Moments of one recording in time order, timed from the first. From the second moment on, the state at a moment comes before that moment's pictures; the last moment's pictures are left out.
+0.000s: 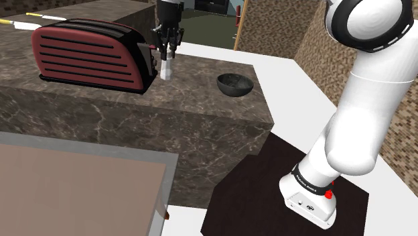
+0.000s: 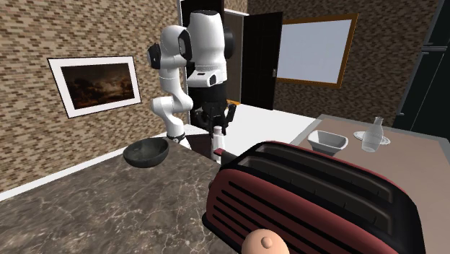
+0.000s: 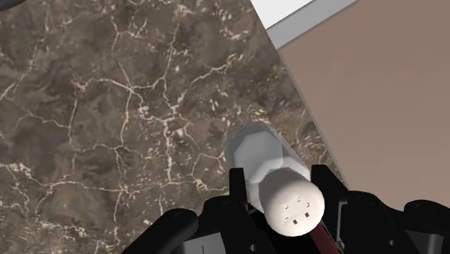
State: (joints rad) arm 0.16 0.25 0.16 -1.41 0.04 1.67 0.09
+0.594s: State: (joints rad) arm 0.17 0.28 0.16 -1.24 0.03 1.54 0.10
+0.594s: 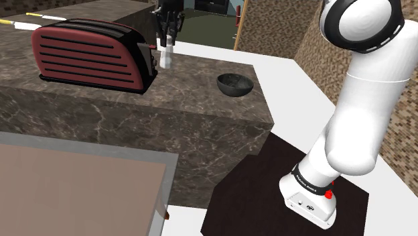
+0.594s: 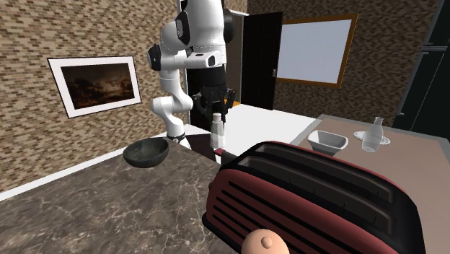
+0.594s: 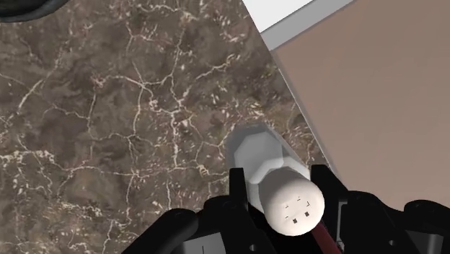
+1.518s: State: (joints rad) arm 0.02 -0.04 0.06 -1.58 0.08 1.54 -0.14
